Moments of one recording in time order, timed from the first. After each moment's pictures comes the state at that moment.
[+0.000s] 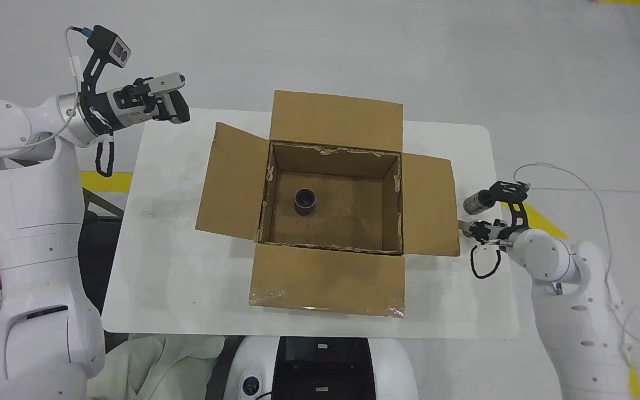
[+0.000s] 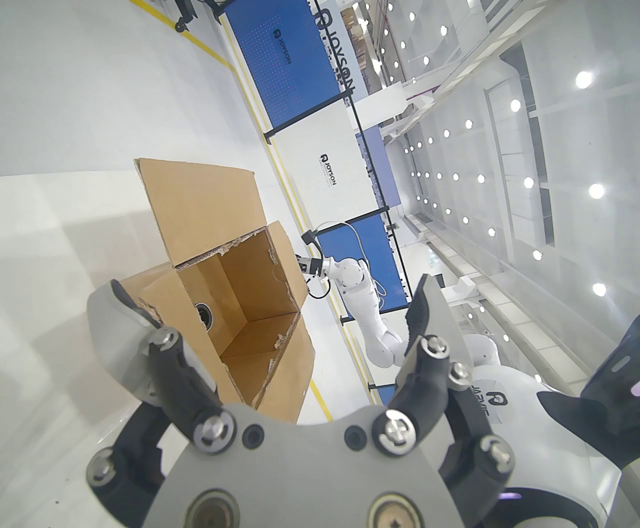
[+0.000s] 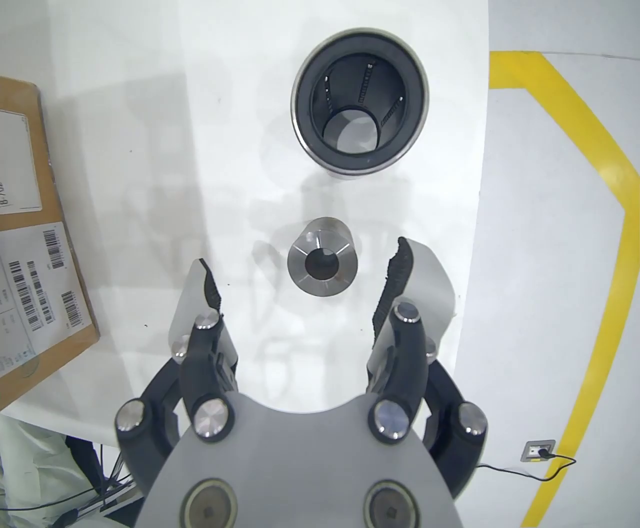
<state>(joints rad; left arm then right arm) 0.79 -0.98 -1.67 -1.27 -0.30 -0.16 -1.42 -1.36 -1.13 1.58 -1.60 -0.92 0.02 1.03</state>
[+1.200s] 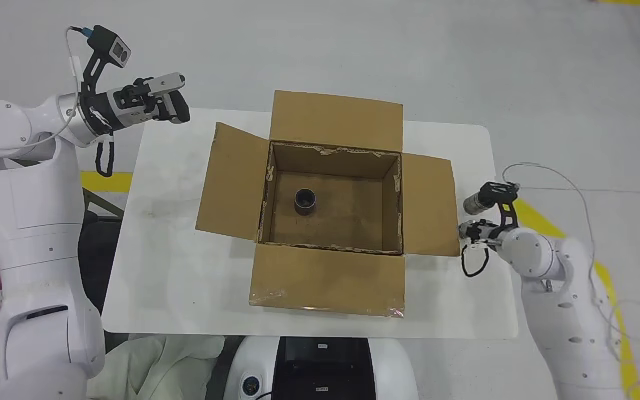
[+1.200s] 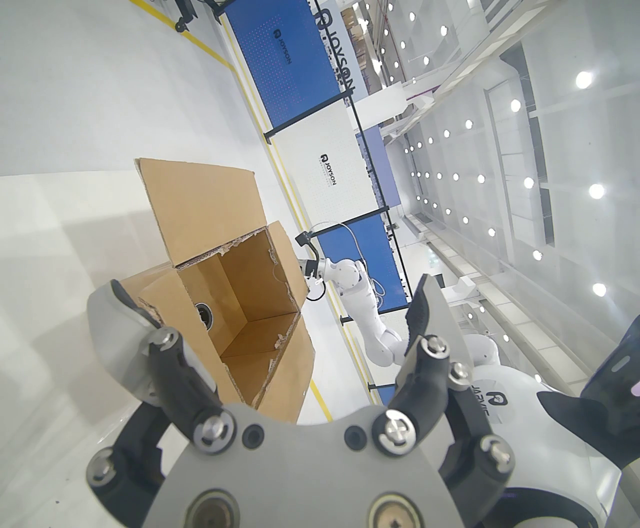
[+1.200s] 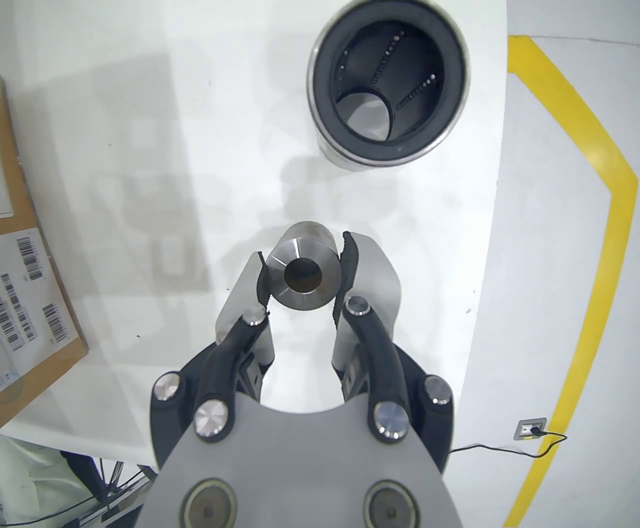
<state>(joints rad) 0.79 -0.98 -1.67 -1.27 -0.30 -0.16 -1.42 -1.35 -1.13 1.53 -1.63 -0.95 0.10 1.05</state>
